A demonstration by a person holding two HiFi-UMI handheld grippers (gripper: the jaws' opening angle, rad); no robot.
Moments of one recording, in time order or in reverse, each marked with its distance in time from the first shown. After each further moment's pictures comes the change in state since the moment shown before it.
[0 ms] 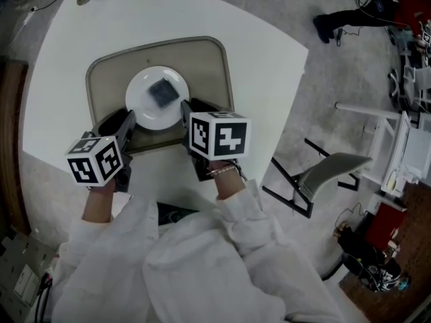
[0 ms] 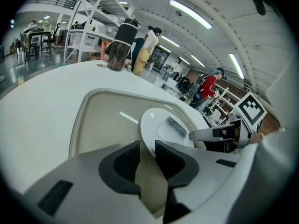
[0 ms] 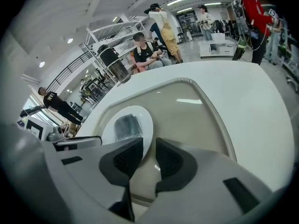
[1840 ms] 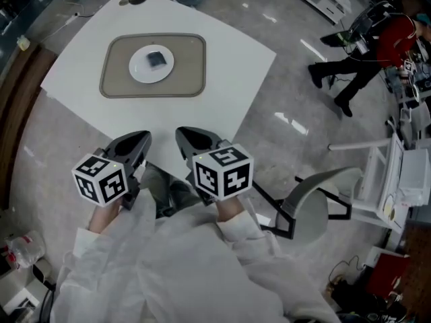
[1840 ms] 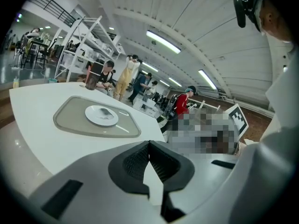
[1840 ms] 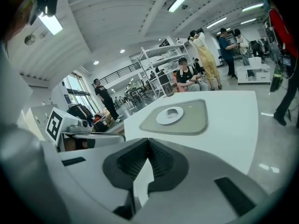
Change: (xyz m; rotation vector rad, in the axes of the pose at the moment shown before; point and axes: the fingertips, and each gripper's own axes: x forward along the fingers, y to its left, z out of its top) left arm -0.132 -0.222 -0.133 0.103 -0.318 -0.176; right arm -0.215 0.030 -0.142 -0.379 -0.224 0.384
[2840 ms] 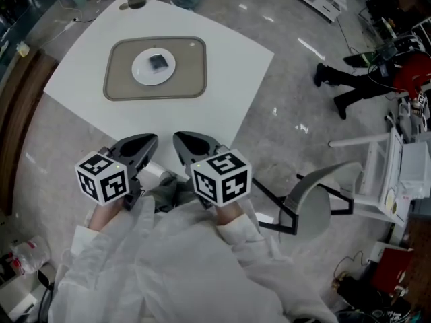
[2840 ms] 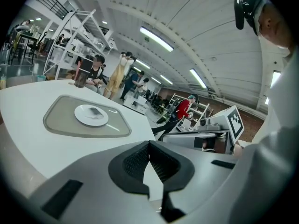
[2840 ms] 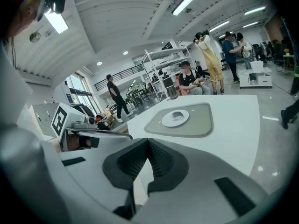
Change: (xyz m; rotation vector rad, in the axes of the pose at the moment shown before) left arm -0.011 -0.018 0.005 0.028 0.041 -0.123; right arm -0.005 0.030 0.003 -0.034 -0.032 0.012
